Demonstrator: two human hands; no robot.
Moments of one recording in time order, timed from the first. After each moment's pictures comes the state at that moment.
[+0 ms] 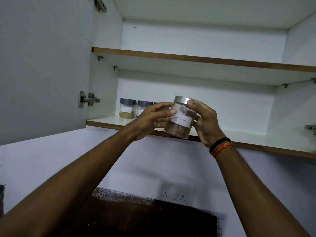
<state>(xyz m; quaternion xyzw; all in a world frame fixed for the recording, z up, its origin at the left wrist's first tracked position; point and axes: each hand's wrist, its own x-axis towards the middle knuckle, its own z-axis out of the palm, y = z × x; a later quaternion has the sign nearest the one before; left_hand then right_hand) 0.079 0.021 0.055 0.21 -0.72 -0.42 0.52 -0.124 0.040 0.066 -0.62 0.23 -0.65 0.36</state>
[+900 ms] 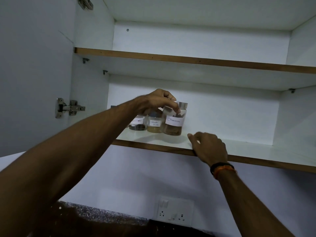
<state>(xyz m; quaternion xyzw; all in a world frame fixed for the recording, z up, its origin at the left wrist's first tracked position) 0.057 -0.079 0.157 0.39 -0.78 -0.26 0.40 -0.168 -0.053 0.022 -0.67 0.61 -0.39 -0.18</state>
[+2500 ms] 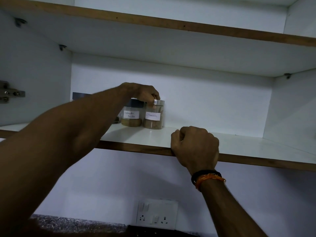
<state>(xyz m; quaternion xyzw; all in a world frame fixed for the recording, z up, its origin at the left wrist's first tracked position) 0.014 -0.242 0.171 0.46 -0.88 0.04 0.11 -0.166 -0.074 0.006 -0.60 0.58 -0.46 -0.31</state>
